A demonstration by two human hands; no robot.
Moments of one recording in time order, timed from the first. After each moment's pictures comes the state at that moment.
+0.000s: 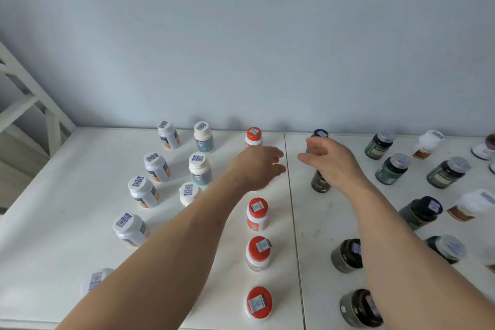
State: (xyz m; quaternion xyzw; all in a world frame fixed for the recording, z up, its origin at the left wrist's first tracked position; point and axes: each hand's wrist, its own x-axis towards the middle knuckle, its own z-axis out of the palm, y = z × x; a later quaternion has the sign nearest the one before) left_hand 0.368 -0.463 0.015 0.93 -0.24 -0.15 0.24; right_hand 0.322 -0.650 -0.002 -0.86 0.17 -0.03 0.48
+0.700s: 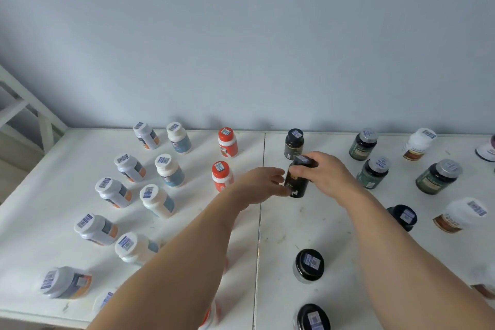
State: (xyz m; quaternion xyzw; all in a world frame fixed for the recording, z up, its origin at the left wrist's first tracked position) left_hand 0.354 -0.559 -0.030 0.87 -0.11 -0.33 0.35; right_hand 0.326 -0.744 -0.041 -0.87 0.12 0.07 0.48
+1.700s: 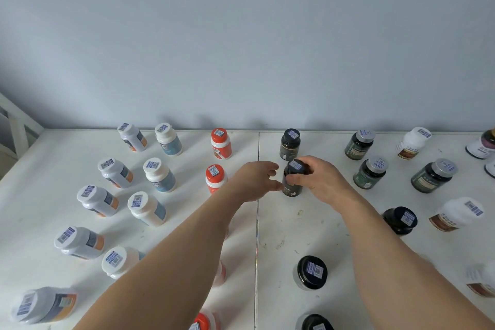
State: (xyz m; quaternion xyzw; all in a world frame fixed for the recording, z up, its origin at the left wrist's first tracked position) left_hand 0.381 -0.564 -0.038 0.90 -0.17 -0.28 0.29; right_hand 0.335 -0.745 -0.068 -0.83 0.13 0.08 0.53
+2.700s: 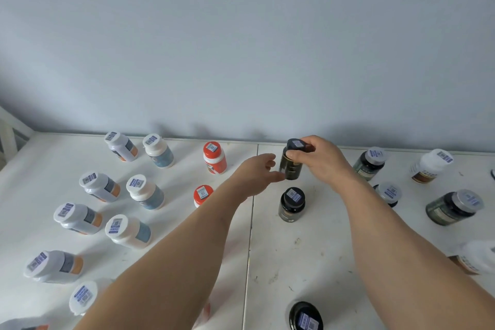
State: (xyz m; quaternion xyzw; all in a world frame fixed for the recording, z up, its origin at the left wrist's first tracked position) left_hand 0.440 -0.592 -0.056 0.86 -0.06 -0.27 0.43; right_hand 0.423 -0.774 -0.052 -0.86 0.14 0.04 0.49
